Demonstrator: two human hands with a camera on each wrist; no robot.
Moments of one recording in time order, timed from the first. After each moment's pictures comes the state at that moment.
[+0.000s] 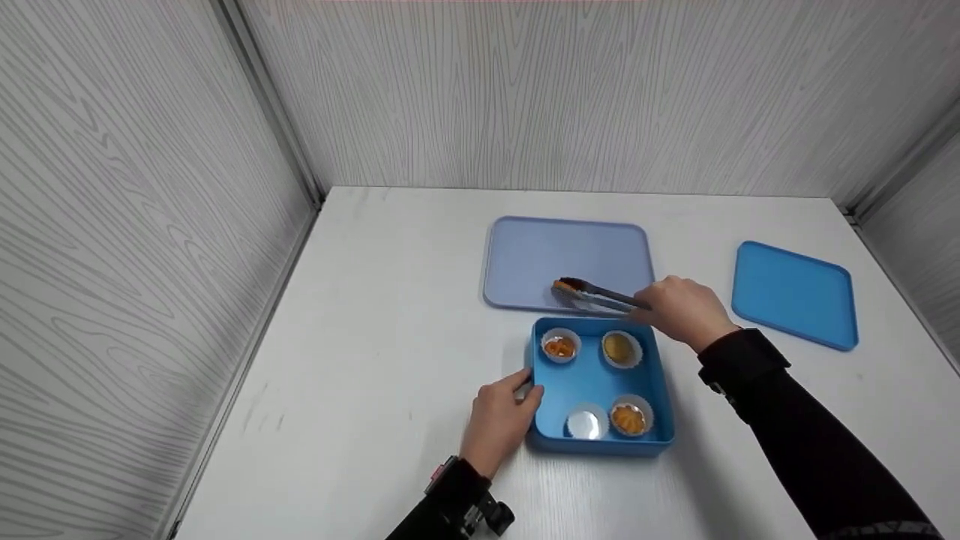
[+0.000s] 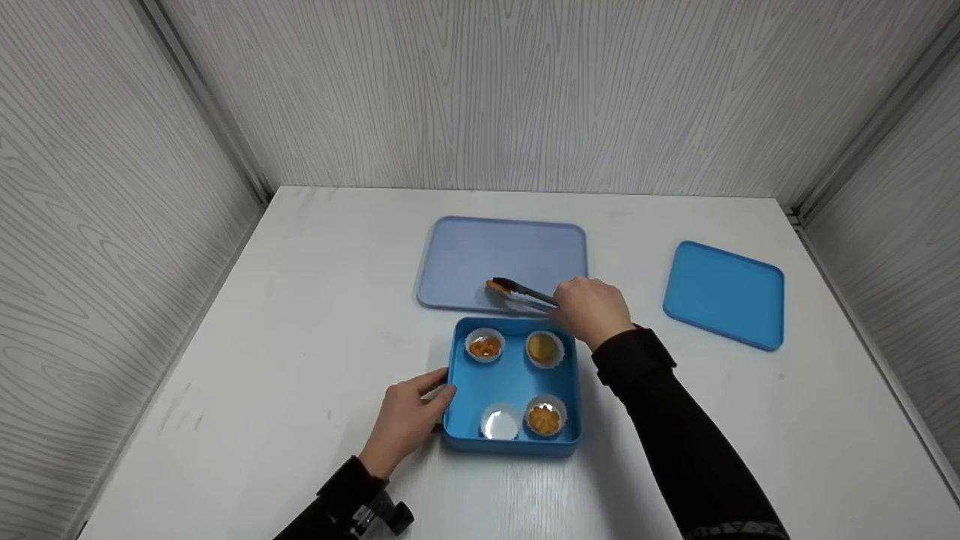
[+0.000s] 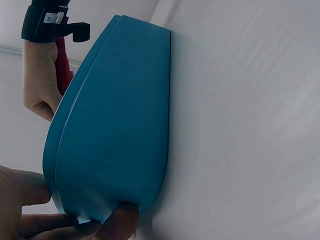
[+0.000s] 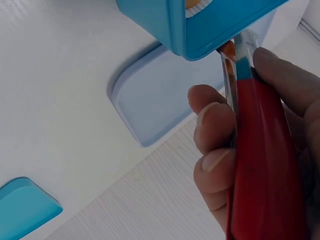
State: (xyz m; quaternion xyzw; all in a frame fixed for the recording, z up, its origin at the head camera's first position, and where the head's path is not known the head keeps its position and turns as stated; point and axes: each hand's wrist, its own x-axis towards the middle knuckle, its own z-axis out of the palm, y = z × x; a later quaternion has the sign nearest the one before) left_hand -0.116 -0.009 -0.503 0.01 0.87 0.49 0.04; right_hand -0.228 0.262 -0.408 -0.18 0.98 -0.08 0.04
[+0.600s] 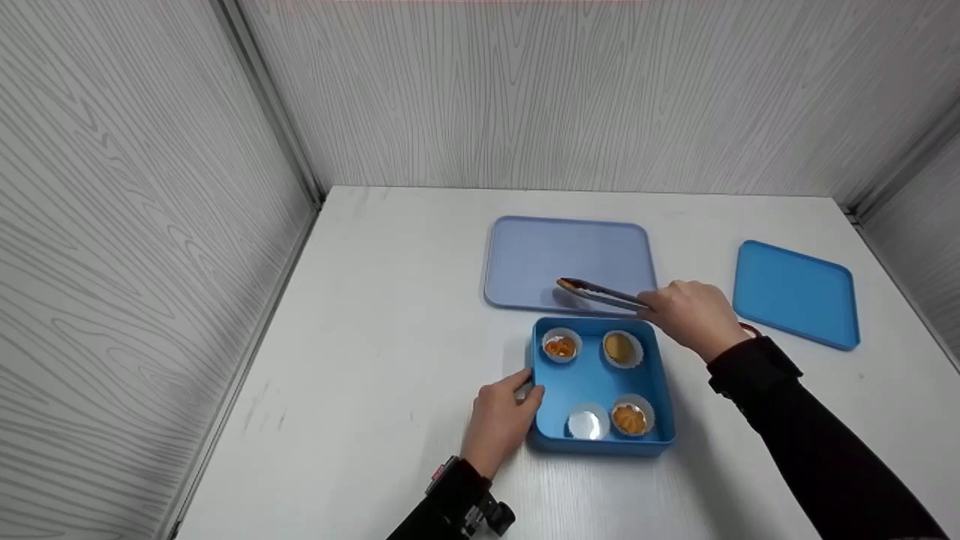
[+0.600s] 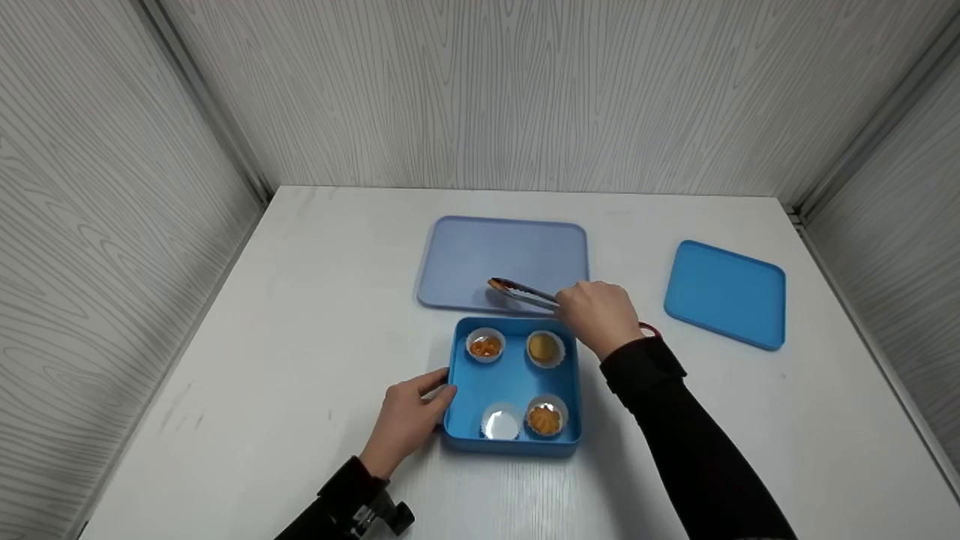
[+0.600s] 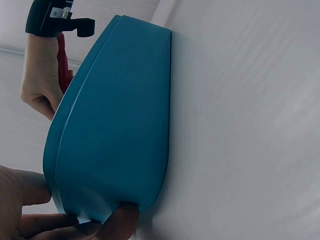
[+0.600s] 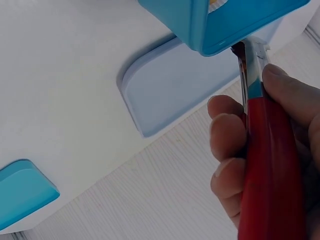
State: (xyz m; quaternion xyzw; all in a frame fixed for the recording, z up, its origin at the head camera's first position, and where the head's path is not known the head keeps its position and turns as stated) left_hand -0.113 -0.010 -0.503 0.01 0.87 0.50 0.04; right_hand -0.215 0.271 -0.411 -0.23 0.97 -0.02 -0.06
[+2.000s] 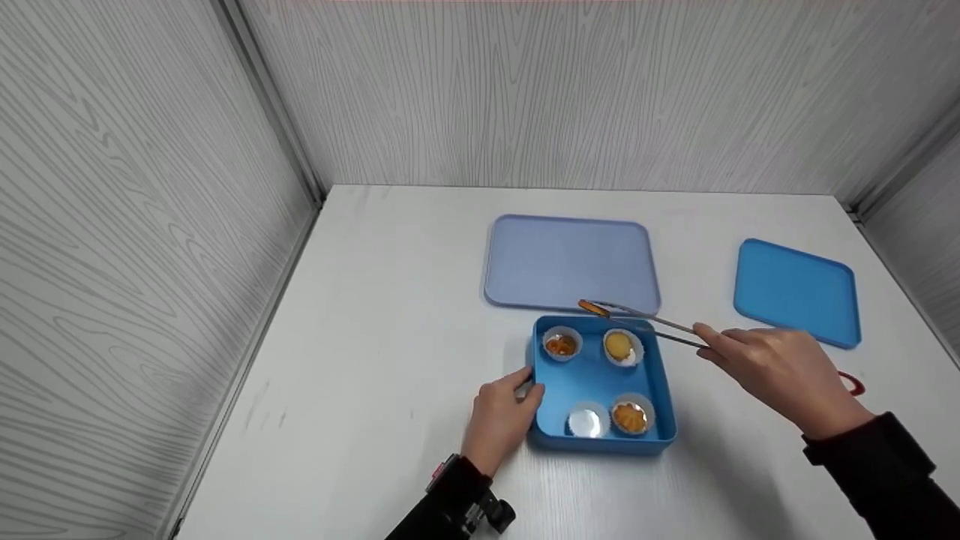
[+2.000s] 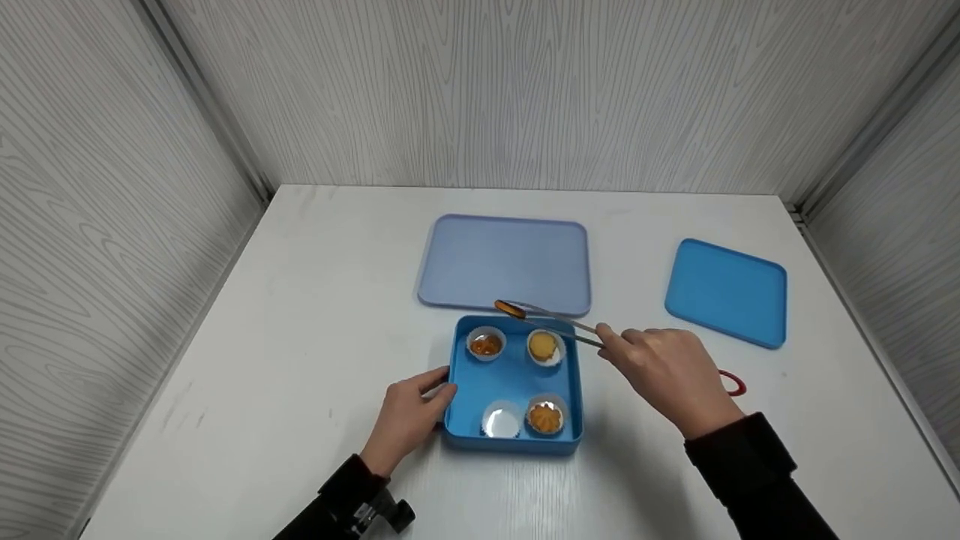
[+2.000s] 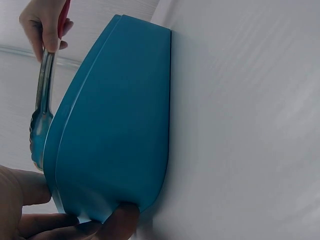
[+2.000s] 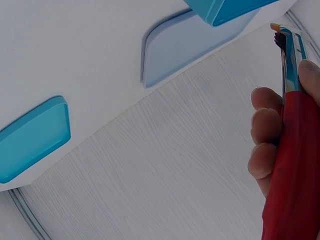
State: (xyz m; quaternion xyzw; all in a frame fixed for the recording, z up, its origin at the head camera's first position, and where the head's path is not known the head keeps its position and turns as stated) left_hand -0.115 -0.010 -0.500 0.00 0.87 0.50 0.05; right_hand -0.132 0.329 -0.395 -0.35 0.90 0.00 -0.25
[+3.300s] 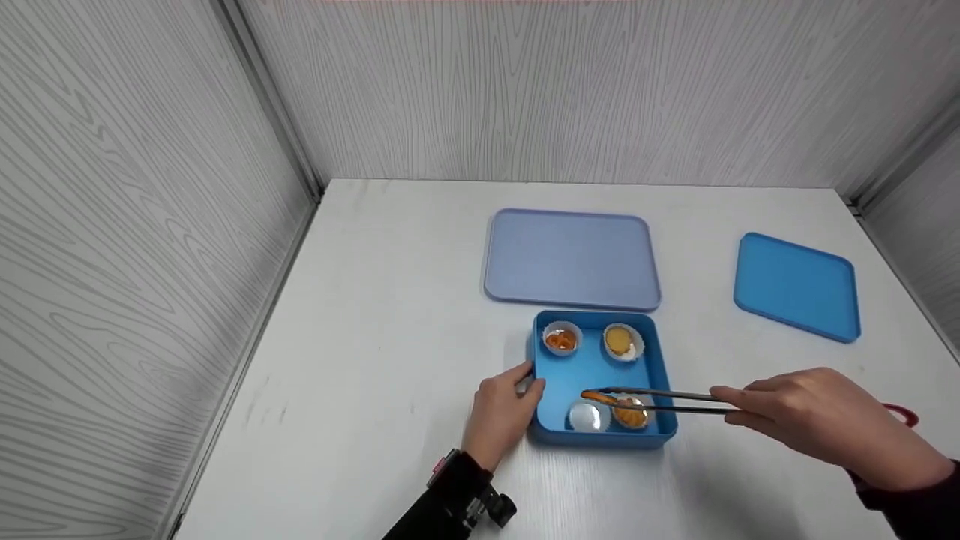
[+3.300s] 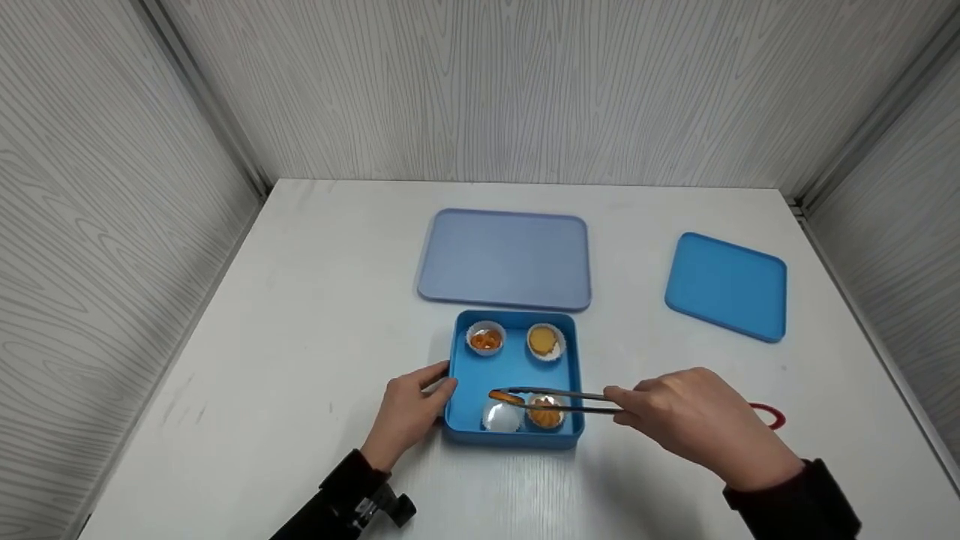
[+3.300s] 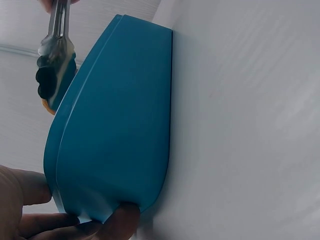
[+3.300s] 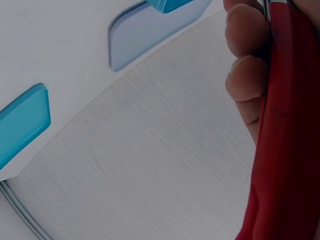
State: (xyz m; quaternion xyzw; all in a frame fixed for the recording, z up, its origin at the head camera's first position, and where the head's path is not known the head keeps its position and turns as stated) left_hand -0.112 -0.009 -0.500 0.01 0.87 0.49 0.04; right_hand -0.082 0.342 -0.374 -0.41 0.90 -0.05 -0.10
